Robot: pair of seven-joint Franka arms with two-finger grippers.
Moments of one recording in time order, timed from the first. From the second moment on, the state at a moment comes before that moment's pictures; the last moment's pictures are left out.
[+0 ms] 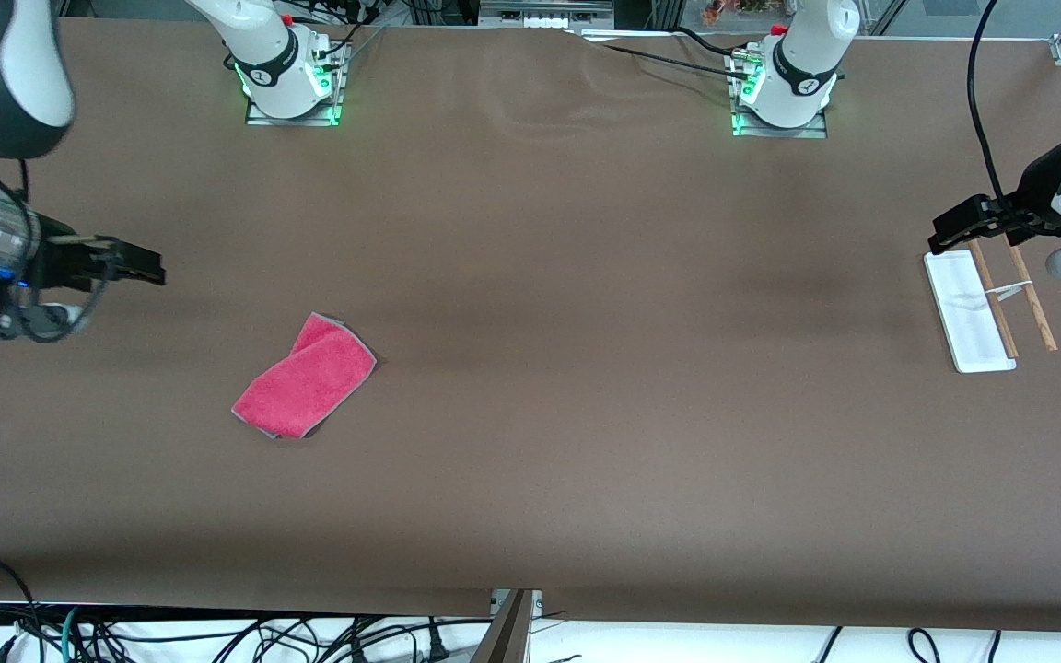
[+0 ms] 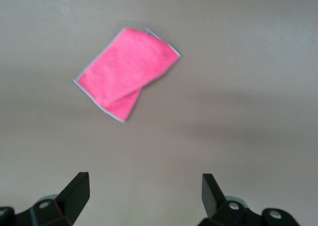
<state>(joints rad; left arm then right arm) 0.01 0.05 -0.02 -1.57 -0.02 1.55 -0.18 0.08 0.26 0.00 -1.48 0.01 1.61 -0.05</state>
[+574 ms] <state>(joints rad) 0.01 0.05 -0.02 -1.57 -0.02 1.55 -0.18 0.24 0.49 0.00 -1.48 0.02 1.89 0.16</state>
